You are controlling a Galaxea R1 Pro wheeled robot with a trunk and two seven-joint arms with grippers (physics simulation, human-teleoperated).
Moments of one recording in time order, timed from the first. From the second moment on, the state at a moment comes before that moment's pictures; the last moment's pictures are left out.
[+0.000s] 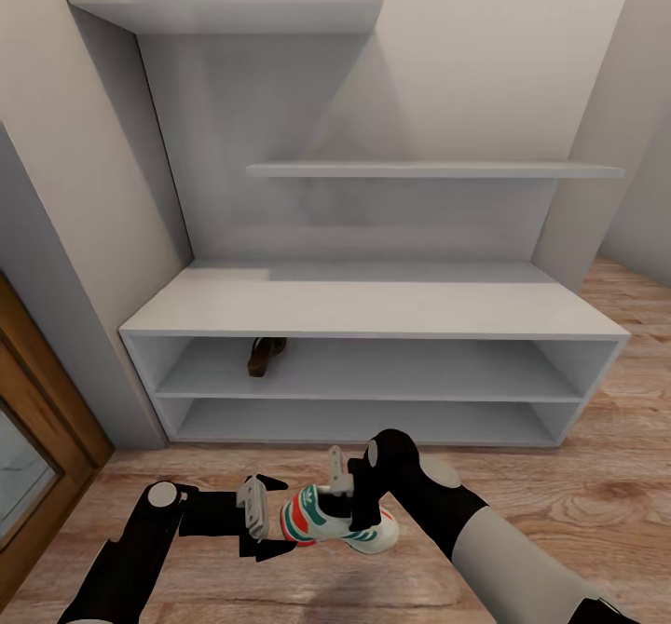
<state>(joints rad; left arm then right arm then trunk) -0.40 0.00 0.13 -1.08 -0.53 -0.03 -1.34 -0.72 0.07 0.66 -0.84 0.88 0.35 1.08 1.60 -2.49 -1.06</state>
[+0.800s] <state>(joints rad) -0.40 0.00 0.13 -1.08 -0.53 -0.03 -1.34 -0.72 0.07 0.66 -0.85 0.83 0.35 1.08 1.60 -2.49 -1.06</state>
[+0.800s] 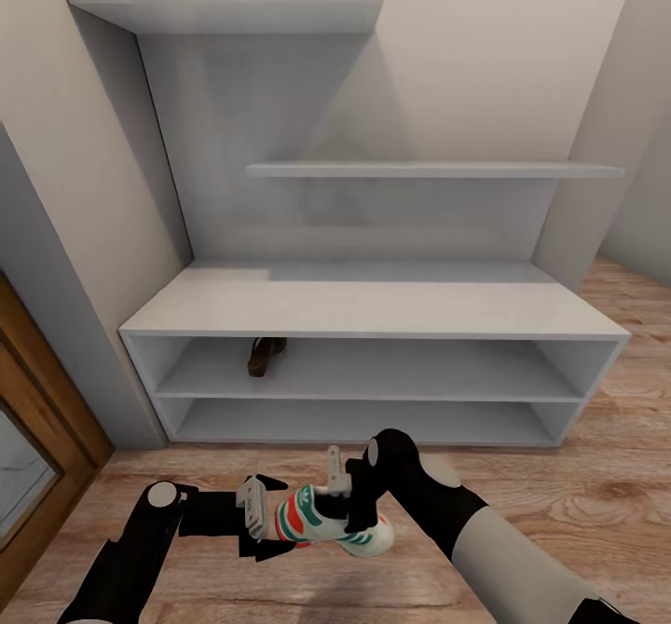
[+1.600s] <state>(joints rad) -0.40 0.00 0.13 -1.08 -0.53 -0.03 -1.34 -0.72 0.07 0.66 -0.85 0.80 0.35 1.08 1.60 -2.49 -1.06</state>
